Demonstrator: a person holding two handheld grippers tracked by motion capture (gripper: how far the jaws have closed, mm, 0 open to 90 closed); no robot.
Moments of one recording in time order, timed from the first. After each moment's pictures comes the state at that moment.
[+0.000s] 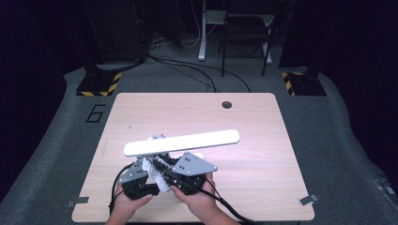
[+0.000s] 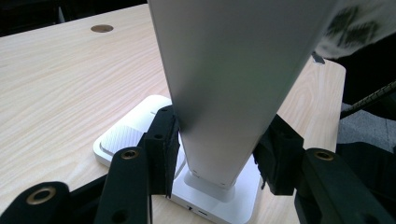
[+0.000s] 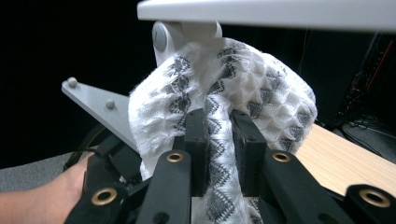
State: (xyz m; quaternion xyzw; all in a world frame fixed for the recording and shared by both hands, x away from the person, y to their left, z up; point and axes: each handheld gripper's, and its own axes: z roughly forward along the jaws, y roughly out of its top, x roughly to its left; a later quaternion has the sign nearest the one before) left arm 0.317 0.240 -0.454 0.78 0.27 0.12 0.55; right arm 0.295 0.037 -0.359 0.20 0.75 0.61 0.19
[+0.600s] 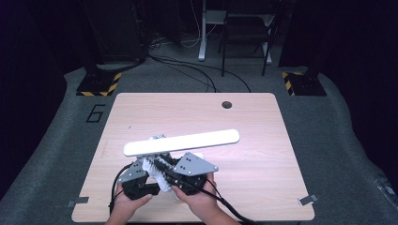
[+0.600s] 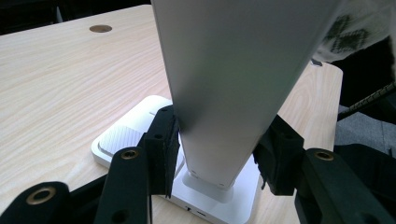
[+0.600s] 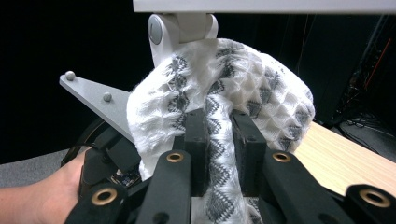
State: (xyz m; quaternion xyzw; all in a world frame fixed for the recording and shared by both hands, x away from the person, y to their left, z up) left arm 0.317 0.242 -0.455 0.78 0.27 0.11 0.55; right arm 0.296 0.034 -0.362 0.20 0.75 0.60 0.19
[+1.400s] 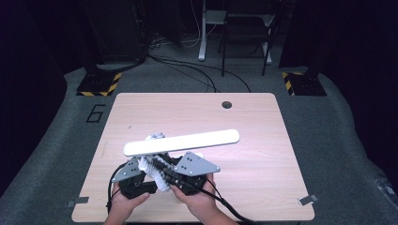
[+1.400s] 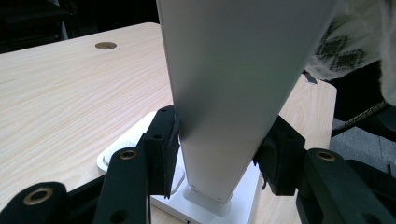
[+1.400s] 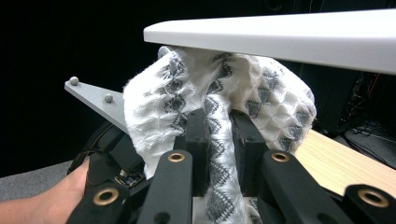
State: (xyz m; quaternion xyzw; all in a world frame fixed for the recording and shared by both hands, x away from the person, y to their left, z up) left arm 0.315 0.247 -0.443 0.76 0.27 0.12 0.57; right arm 0.293 0.035 -0.355 0.20 0.73 0.62 0.18
